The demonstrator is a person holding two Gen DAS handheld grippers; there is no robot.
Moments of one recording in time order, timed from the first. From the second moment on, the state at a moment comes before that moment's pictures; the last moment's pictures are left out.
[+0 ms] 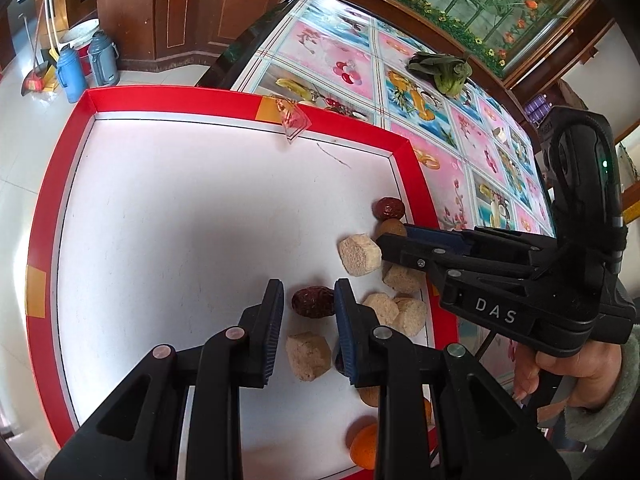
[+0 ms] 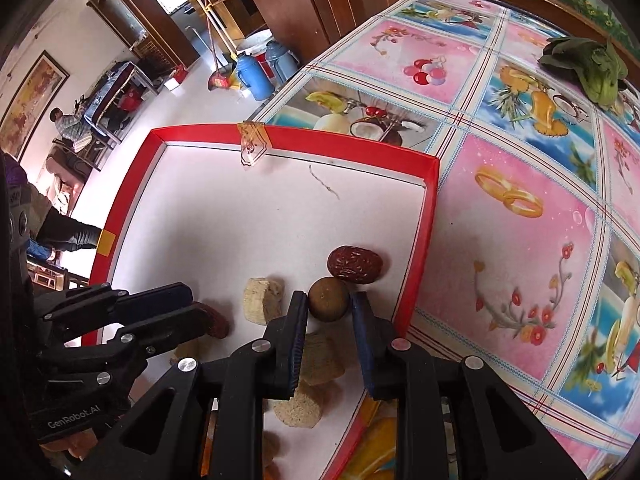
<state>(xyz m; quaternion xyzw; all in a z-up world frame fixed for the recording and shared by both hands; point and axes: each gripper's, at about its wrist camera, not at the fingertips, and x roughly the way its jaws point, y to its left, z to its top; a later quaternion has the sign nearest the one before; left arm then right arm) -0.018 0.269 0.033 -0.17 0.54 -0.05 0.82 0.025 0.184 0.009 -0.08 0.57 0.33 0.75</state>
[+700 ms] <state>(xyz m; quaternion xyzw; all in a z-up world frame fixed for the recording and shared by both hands) -0.036 0.249 0.057 -0.13 0.53 -0.01 0.84 -0.028 0.152 0.063 -0.11 0.51 0.36 0.78</state>
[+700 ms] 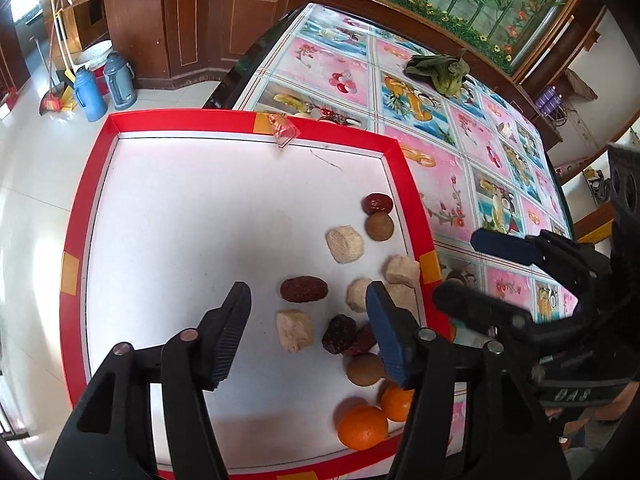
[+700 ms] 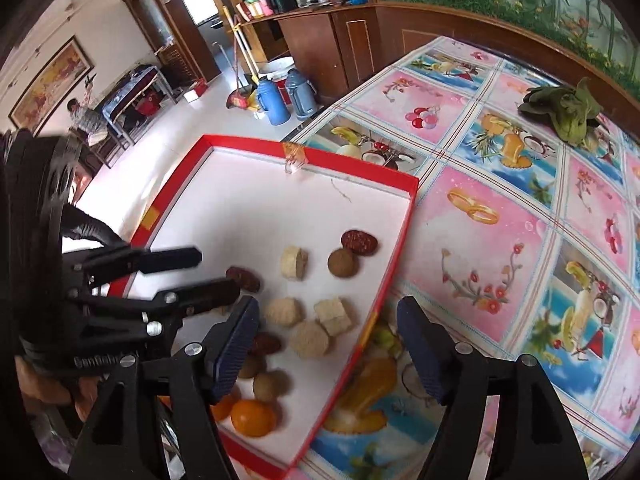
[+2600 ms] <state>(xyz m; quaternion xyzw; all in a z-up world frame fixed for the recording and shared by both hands) -0.112 0.240 0.077 -0.07 0.53 0.09 0.84 -0.099 0.122 0.074 -0.13 0.50 0.38 0.76</state>
